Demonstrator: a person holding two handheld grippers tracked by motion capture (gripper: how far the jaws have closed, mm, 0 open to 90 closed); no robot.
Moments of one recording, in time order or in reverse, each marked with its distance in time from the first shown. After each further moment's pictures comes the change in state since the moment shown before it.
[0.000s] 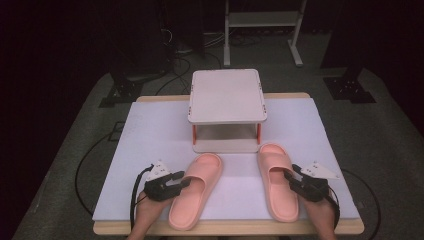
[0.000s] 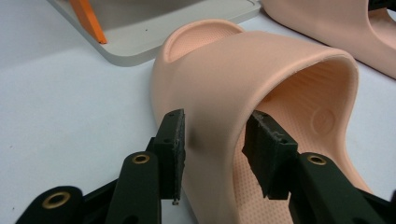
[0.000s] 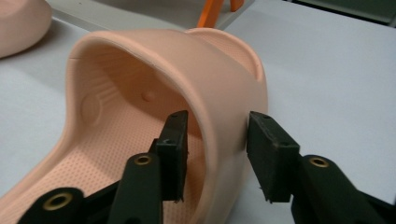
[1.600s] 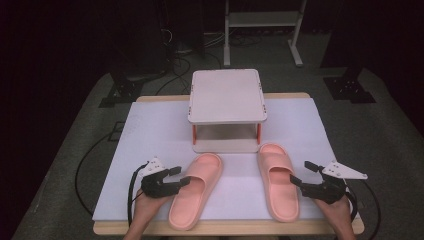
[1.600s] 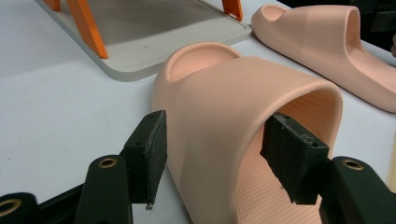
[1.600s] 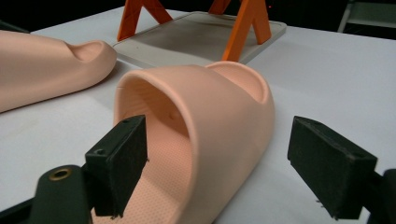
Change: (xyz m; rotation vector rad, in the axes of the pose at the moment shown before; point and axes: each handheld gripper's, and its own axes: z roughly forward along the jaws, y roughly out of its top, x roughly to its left) left arm 0.011 0.003 -0.005 -0.062 -0.061 -0.053; right arm -0.038 -0.005 -0.023 -0.127 0.240 0.055
